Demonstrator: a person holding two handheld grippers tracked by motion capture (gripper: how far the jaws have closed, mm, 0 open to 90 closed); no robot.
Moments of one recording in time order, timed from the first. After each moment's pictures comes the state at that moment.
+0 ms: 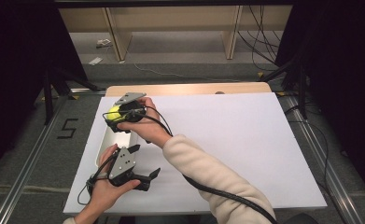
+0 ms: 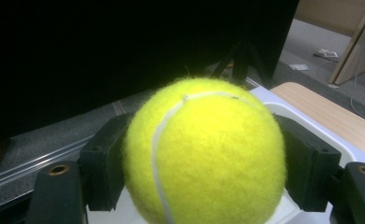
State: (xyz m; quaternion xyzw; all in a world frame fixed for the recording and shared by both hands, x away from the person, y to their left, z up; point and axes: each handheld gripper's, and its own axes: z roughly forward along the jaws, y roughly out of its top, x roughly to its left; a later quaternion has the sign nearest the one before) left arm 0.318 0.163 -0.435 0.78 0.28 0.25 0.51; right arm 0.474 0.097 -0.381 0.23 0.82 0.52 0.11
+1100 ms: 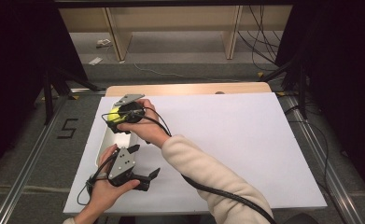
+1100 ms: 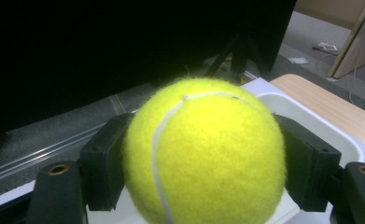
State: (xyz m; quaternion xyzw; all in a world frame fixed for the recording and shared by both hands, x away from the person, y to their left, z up) left arm 0.317 0.164 -0.434 0.78 0.28 0.25 0.51; right arm 0.478 0.101 -0.390 0.23 0.82 0.50 0.12
